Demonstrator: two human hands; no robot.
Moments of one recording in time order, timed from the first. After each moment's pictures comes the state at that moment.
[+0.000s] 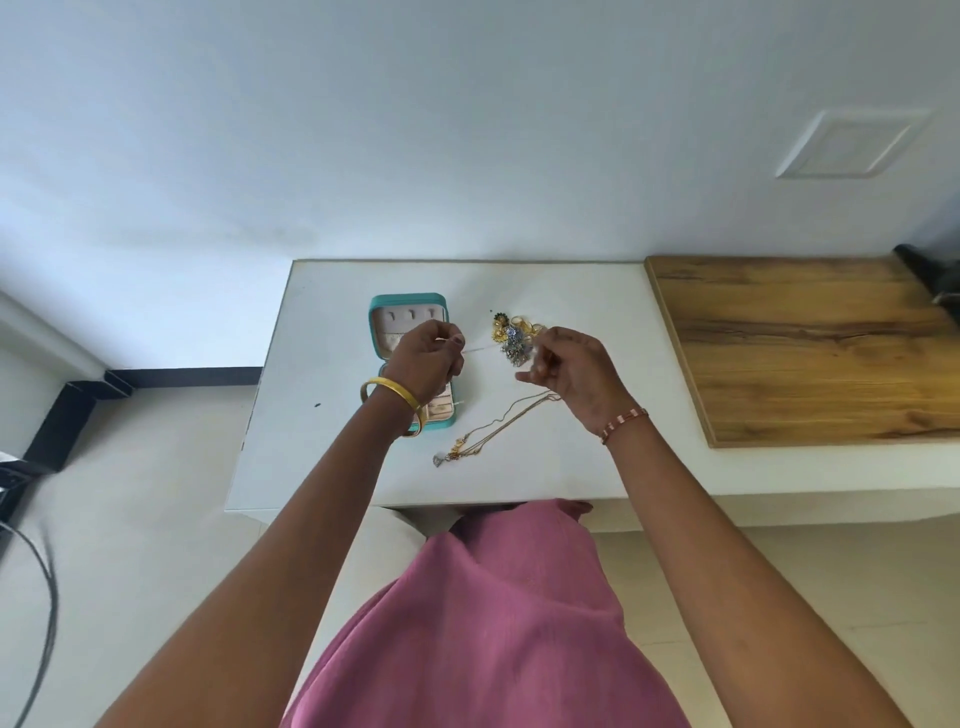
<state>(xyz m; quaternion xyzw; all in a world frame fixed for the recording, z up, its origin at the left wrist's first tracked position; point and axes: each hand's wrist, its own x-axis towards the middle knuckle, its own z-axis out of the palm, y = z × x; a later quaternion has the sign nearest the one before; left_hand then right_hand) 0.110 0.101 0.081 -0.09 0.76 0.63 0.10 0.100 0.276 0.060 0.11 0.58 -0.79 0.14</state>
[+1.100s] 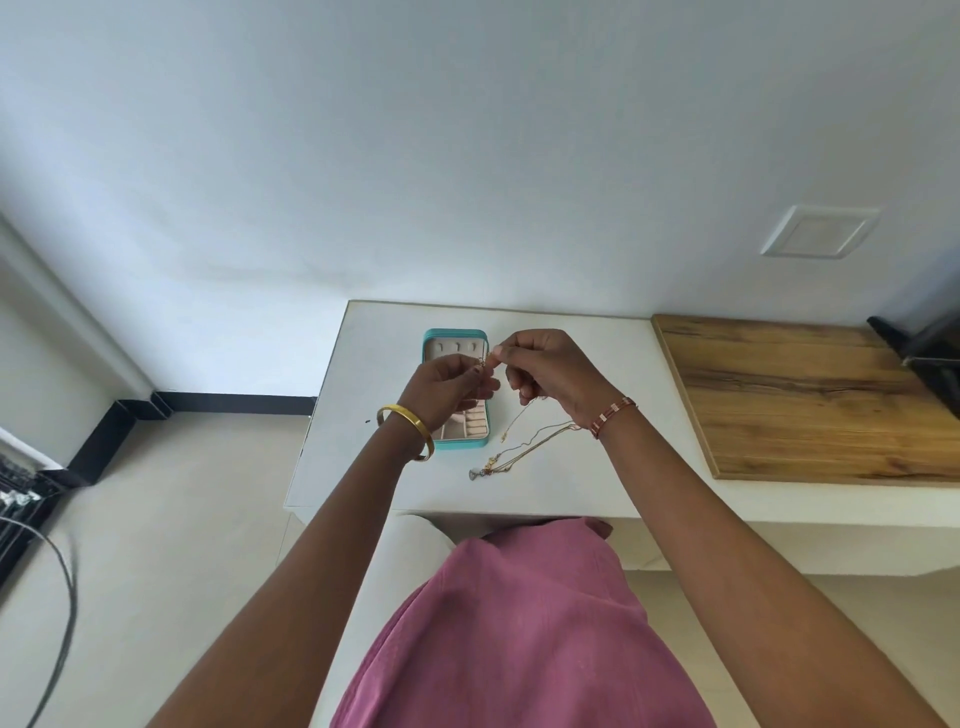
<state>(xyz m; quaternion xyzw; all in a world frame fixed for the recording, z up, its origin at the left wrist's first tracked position) 0.156 0.054 0.107 -0.03 0.71 0.70 0.10 0.142 0.201 0.150 -0.05 0.80 -0.58 0.14</state>
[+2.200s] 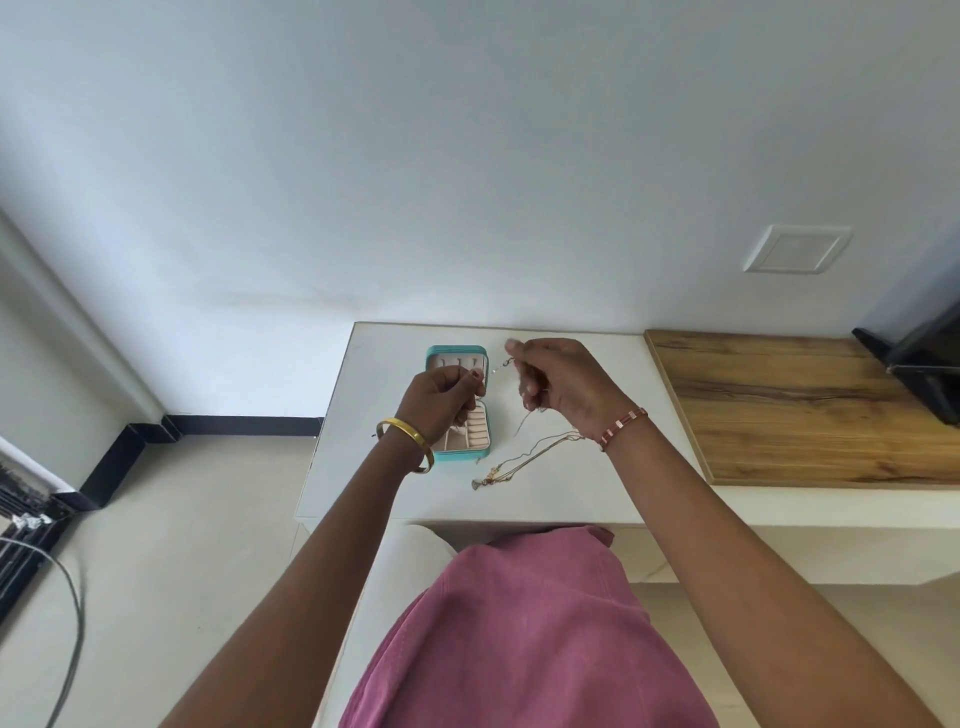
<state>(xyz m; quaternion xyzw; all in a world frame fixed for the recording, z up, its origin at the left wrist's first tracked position) 0.178 0.051 0.125 -0.03 0.74 0.67 0.03 0.162 0.208 0.168 -0.01 0.71 -0.68 0.15</state>
